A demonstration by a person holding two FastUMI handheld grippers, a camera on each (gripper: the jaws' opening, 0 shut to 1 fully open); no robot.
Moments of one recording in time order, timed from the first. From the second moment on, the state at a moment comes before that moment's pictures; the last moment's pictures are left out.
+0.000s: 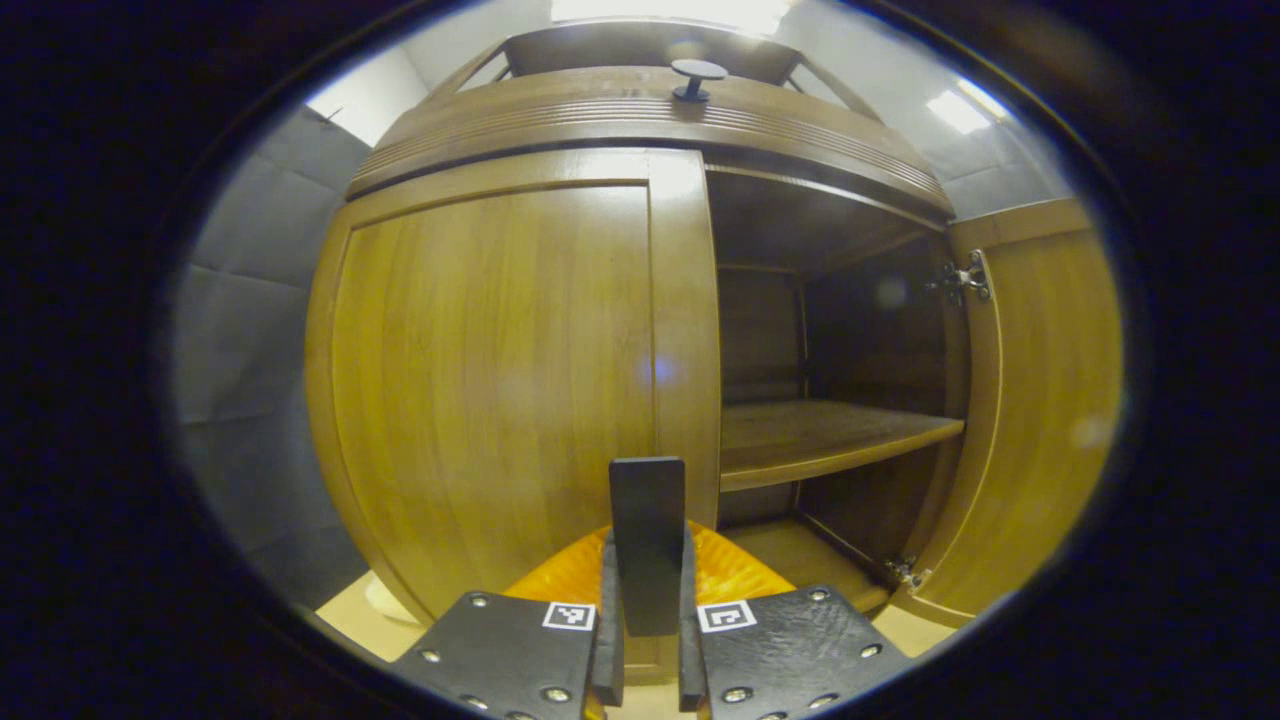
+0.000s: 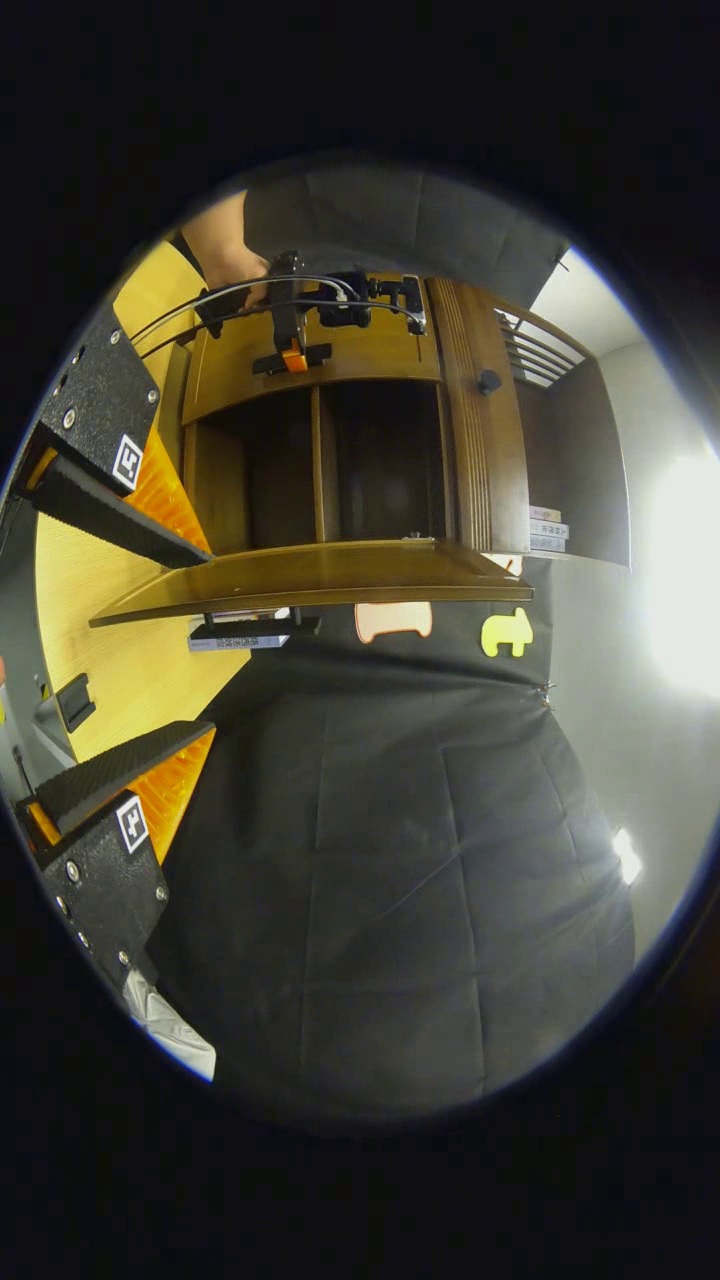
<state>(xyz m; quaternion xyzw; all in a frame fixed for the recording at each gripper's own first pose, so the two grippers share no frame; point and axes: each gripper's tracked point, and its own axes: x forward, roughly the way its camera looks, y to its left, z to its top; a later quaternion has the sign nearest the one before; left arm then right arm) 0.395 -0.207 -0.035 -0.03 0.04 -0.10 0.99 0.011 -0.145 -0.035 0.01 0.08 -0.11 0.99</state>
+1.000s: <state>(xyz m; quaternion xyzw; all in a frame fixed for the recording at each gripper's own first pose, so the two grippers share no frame) 0.264 -0.129 -0.033 -0.05 0.04 -0.09 0.99 0.054 -0.067 -0.031 0.02 0.06 0.03 1.00</state>
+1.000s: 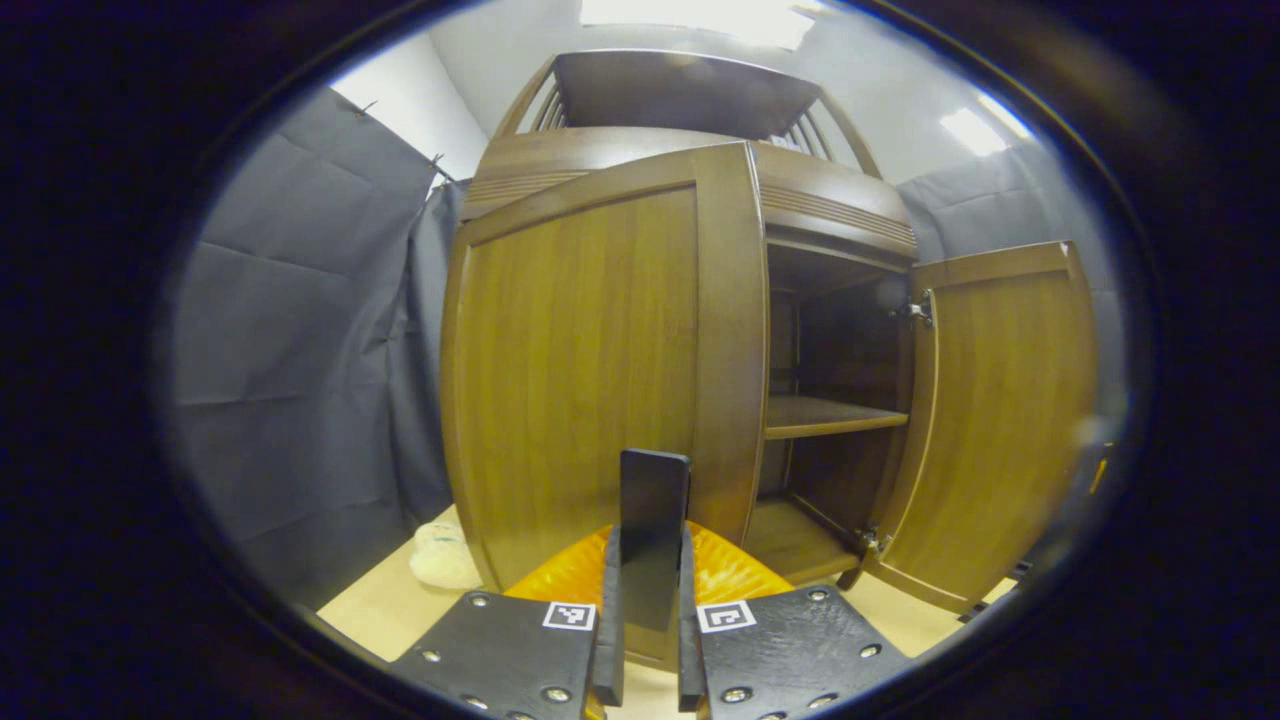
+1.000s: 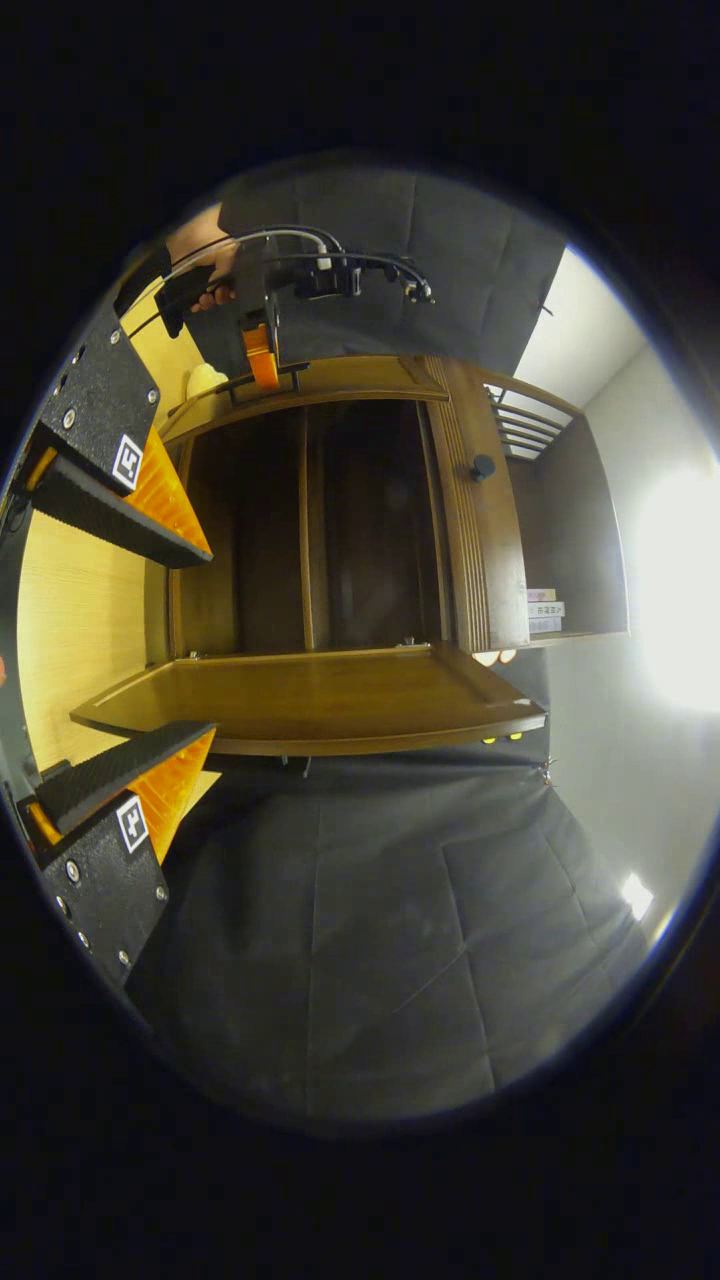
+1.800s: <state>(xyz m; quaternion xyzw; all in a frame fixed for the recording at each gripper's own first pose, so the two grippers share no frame) 0.203 -0.020 -0.037 -0.04 0.04 -0.03 1.00 0.076 0.031 -0.032 0.02 0.06 0.13 0.99</state>
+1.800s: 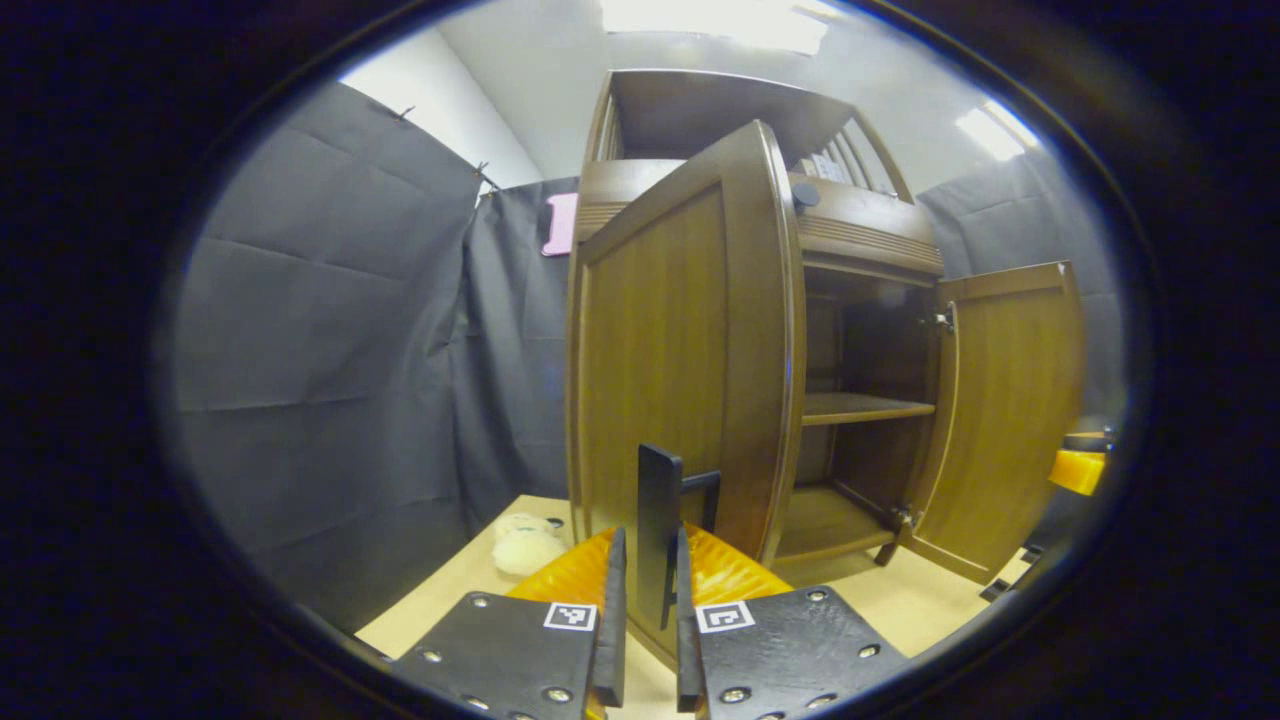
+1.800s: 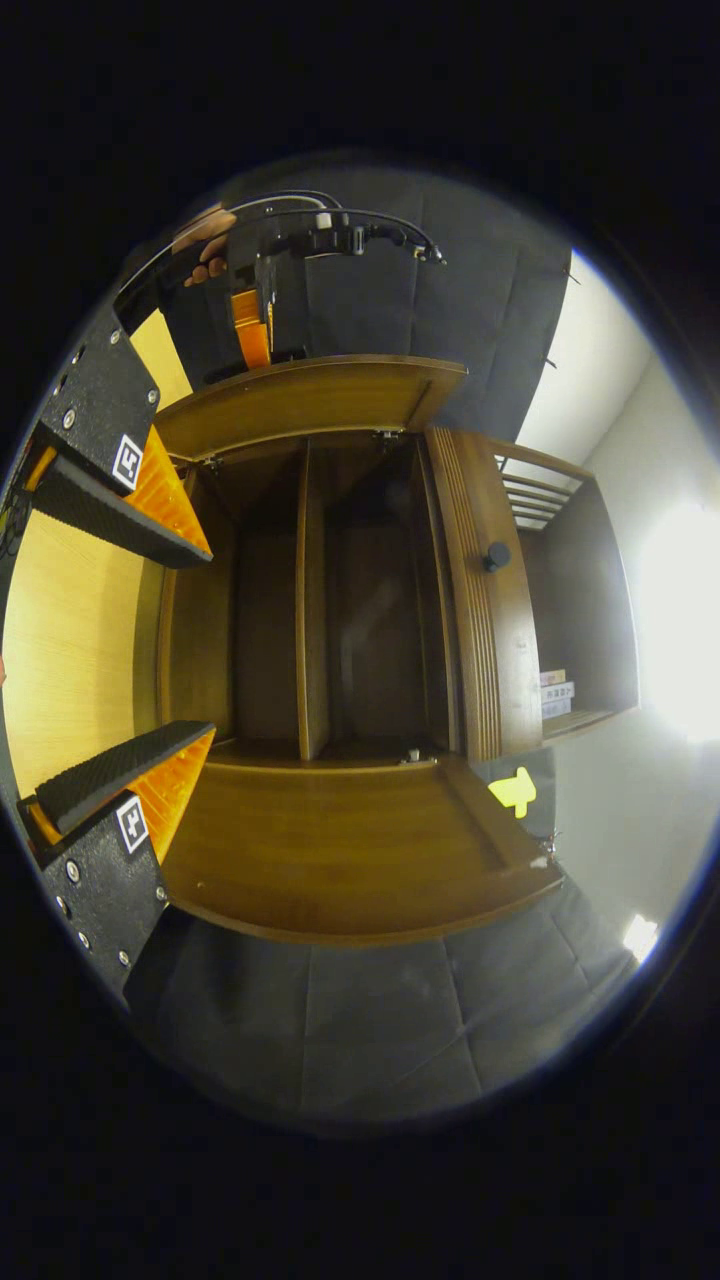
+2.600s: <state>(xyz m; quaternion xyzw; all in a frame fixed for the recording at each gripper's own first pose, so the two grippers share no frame) 0.200 0.085 -0.046 -0.03 0.02 0.02 1.00 0.109 0.113 -0.037 0.00 0.07 0.17 0.98</state>
